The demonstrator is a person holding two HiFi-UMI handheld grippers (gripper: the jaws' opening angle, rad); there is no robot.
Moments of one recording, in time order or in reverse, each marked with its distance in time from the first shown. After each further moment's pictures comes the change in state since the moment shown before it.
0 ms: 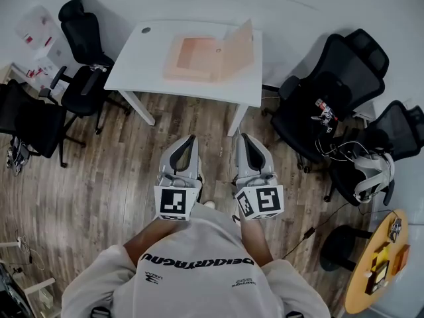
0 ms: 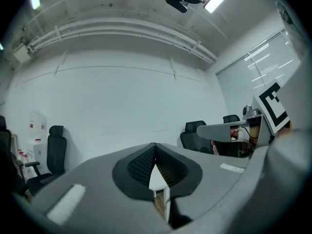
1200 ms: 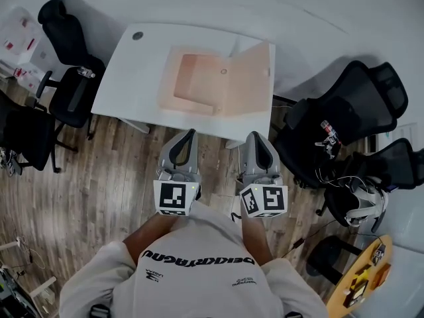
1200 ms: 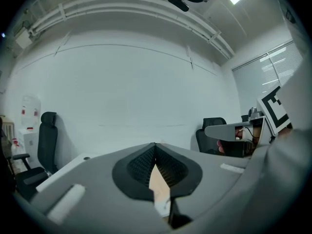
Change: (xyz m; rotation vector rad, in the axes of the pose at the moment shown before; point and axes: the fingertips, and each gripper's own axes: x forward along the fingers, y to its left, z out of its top) left arm 0.224 0.130 -0.034 -0.089 0.083 0.026; right arm 0.233 -0.107 -0.026 0.029 0.087 -0.095
